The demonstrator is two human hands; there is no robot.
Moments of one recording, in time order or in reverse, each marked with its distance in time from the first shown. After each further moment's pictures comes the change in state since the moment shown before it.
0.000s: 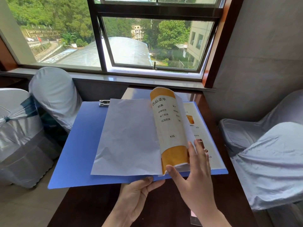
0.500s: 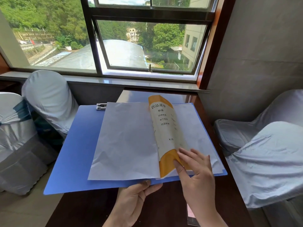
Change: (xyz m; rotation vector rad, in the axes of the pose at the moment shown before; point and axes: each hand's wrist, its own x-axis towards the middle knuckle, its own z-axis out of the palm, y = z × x) left_hand 0.001 -0.008 -0.006 0.024 -0.004 0.019; right_hand -0.001 -0.003 -0.012 0.152 0.160 -0.021
